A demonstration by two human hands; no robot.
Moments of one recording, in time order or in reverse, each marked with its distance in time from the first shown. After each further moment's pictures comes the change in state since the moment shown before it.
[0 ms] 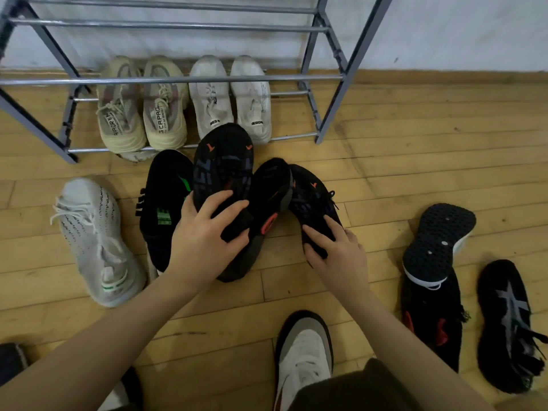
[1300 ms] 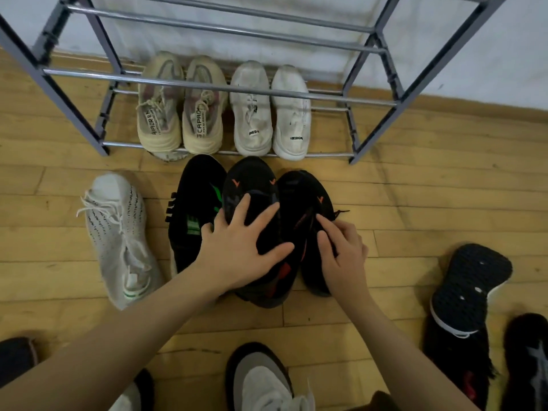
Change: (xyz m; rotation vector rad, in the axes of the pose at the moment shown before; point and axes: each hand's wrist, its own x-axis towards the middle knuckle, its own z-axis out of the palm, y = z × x) left_hand 0.028 -0.016 -0.006 0.056 -0.540 -0.277; right_hand 0.046 -0.049 0.012 0.358 0.049 0.047
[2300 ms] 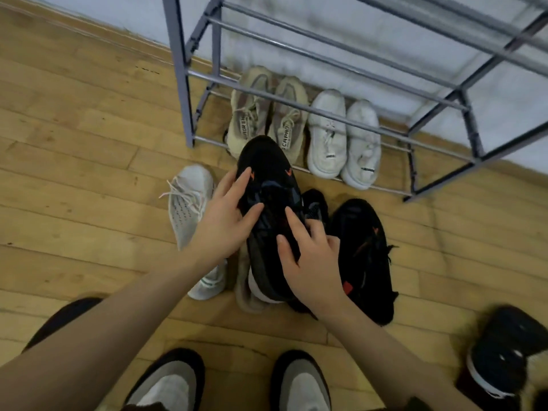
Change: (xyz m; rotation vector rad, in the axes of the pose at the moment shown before) left_hand -0.026 -0.129 -0.044 -0.611 0.559 -0.005; right_hand -0.006 -0.156 0.074 -0.276 -0.177 -0.373
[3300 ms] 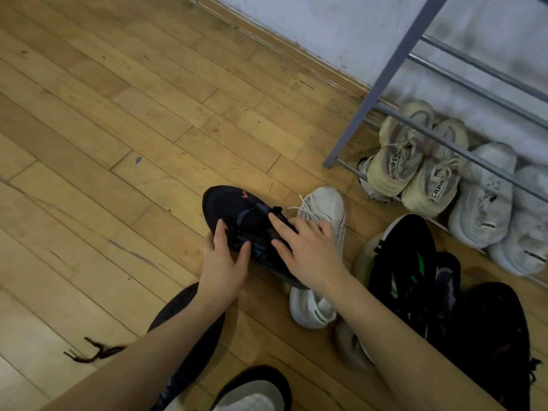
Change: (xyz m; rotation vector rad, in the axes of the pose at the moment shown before) left_hand -0.089 -0.133 -0.084 -0.027 0.381 -0.709; right_hand 0.081 -0.132 0.120 -0.135 -0.352 -0.628
